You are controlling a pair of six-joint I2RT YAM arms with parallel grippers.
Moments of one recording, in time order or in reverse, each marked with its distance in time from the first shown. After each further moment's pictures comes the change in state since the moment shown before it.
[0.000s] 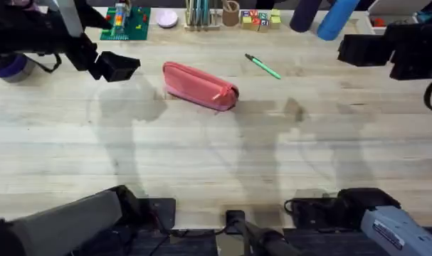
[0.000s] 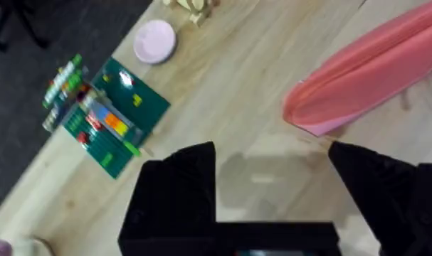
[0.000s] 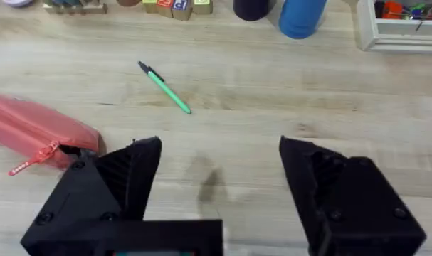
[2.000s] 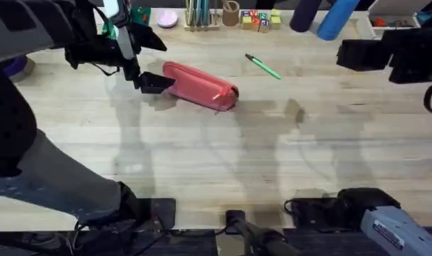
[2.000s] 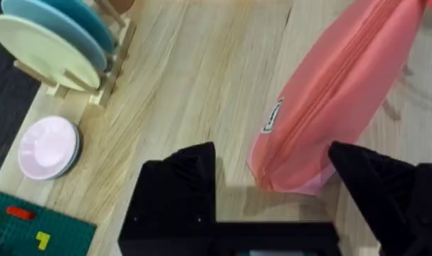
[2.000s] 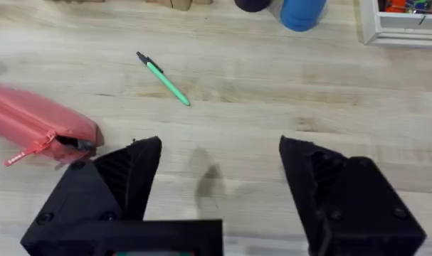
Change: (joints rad) left arm -0.143 0.432 0.002 0.137 0.242 0.314; right arm 0.000 0.000 0.000 -0.027 0.000 -0.017
